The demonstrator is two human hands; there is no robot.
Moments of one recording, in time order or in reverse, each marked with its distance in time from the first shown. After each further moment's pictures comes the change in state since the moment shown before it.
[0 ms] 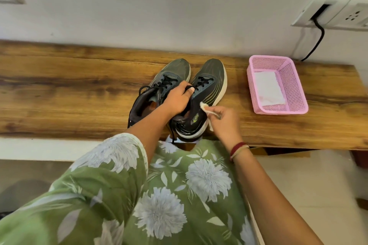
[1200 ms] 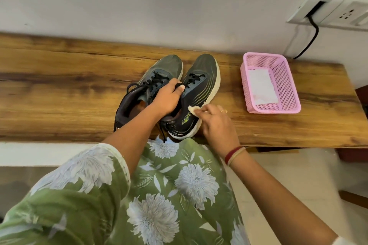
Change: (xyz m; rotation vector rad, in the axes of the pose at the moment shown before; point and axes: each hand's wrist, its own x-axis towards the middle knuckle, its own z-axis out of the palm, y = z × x) left_hand 0.004 -0.005 0.000 -0.055 0.033 0.045; right_hand 0.002 0.018 -0.006 -0.585 -0.006 -0.603
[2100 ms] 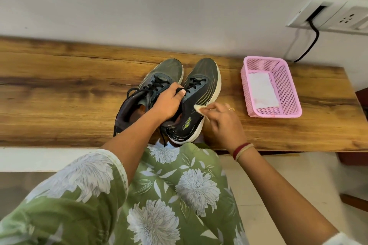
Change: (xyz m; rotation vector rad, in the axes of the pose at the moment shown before) left_hand -0.001 -0.001 -0.001 0.012 -0.013 0.016; right_hand 0.011 0.028 -0.002 0.057 0.038 -0.044
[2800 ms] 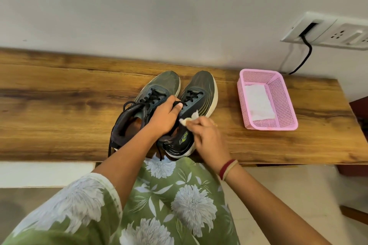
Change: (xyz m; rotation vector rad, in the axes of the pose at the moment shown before) left_hand -0.002 -0.001 0.002 -0.036 0.021 0.002; right_hand 0.007 -0.032 0.010 0.117 -0.093 0.078
